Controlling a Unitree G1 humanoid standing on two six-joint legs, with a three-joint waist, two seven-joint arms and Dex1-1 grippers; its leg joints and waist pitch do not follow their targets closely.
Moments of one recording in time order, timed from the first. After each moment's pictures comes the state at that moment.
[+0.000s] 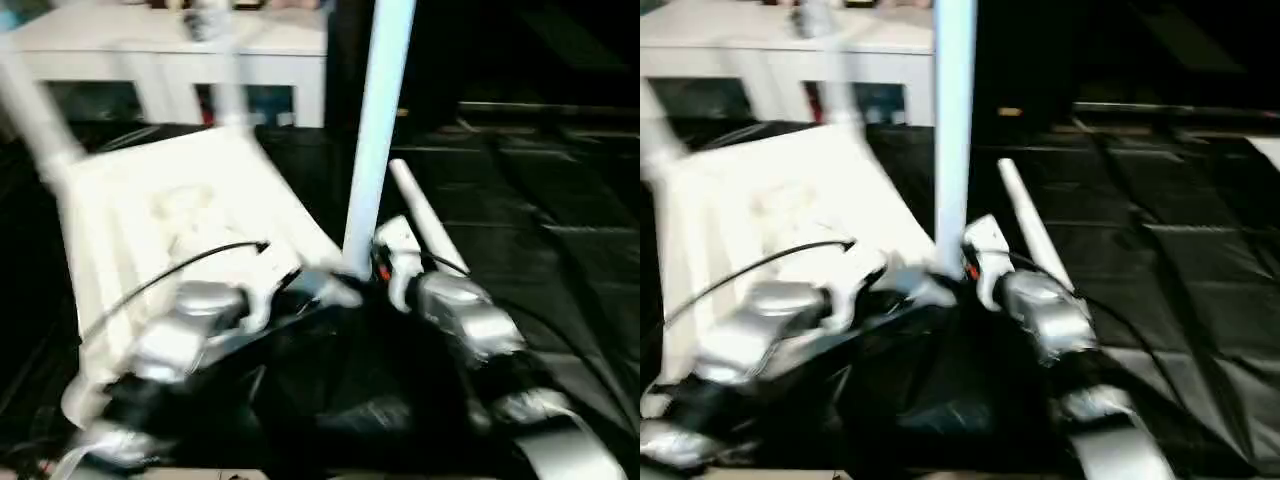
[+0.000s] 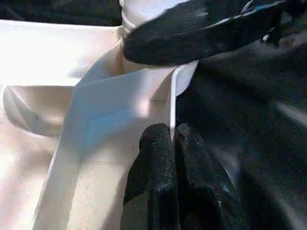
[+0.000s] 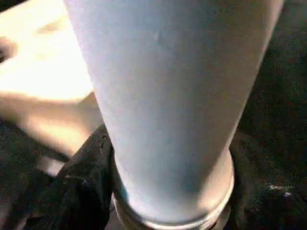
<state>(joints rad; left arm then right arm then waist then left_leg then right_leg) -0.44 0.25 -0.23 0.26 -0.03 0.52 -0.77 -0.60 -0.07 0.07 0.71 0.08 0.20 0.59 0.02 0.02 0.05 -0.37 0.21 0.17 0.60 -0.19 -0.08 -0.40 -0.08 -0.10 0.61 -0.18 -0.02</state>
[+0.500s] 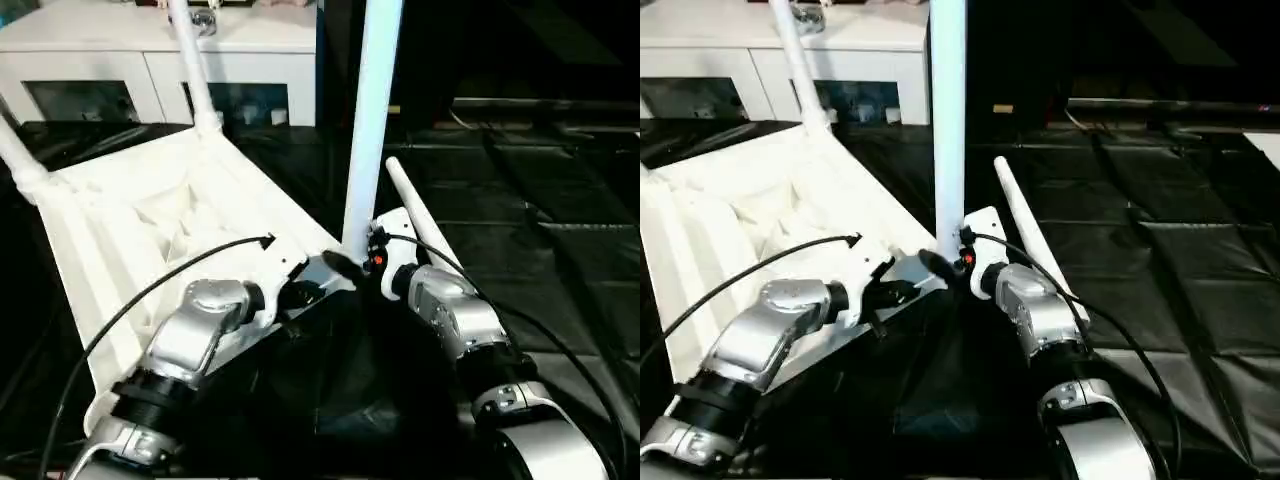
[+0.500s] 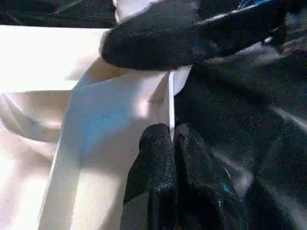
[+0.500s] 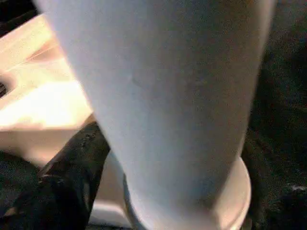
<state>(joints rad) -0.42 0.29 -0.25 0.23 -0.04 0.49 -0.85 -0.59 -0.09 0.06 0.67 0.12 0.22 0.75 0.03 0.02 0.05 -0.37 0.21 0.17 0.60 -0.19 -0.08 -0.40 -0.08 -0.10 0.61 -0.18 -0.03</state>
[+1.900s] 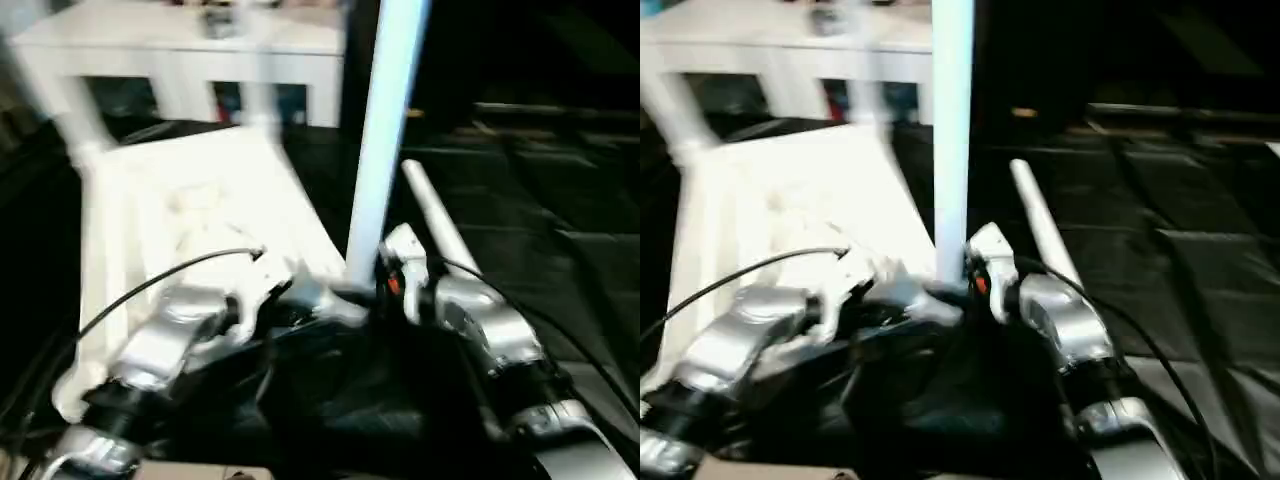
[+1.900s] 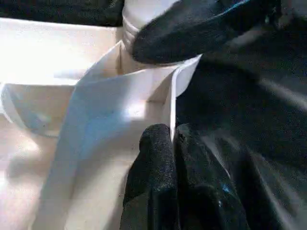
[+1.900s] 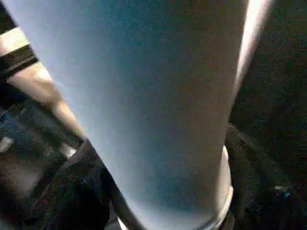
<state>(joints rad) -0.43 0.28 -0.23 0.30 -0.04 0.44 -0.87 -0.57 -0.10 0.08 0.65 0.11 0.25 0.70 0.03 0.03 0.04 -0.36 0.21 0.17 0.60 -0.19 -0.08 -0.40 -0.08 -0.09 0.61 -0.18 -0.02</state>
